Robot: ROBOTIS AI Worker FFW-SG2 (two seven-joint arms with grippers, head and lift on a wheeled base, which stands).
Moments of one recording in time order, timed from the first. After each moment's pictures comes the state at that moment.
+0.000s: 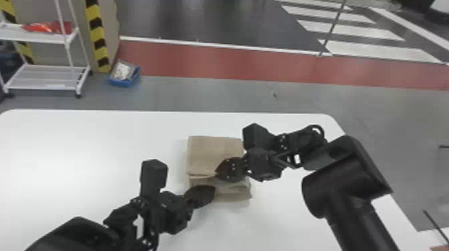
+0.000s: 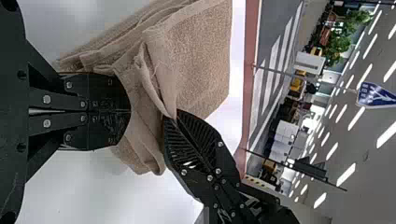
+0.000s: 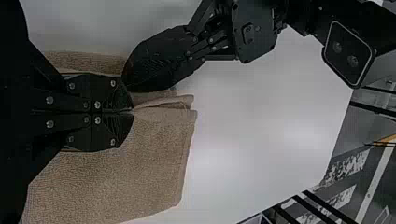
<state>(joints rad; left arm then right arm) -0.04 0.19 -0.49 -1.61 0.37 0.44 -0.34 -0.18 -0.28 0.16 -1.70 0.64 0.18 1.36</state>
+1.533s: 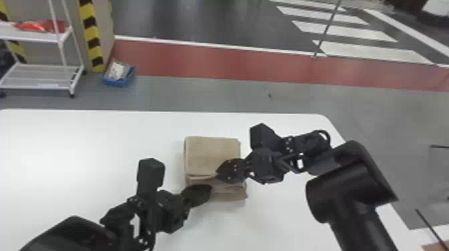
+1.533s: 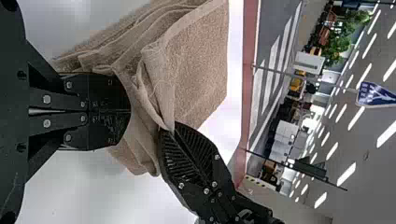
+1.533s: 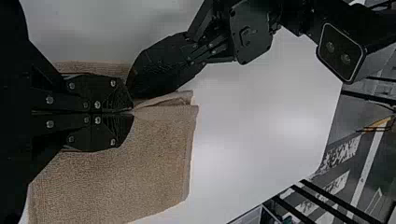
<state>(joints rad) -0.05 0.18 -0.50 -1.60 0.36 0.45 -0.33 -0.13 -0.28 0.10 -1.74 0.59 0.20 1.36</state>
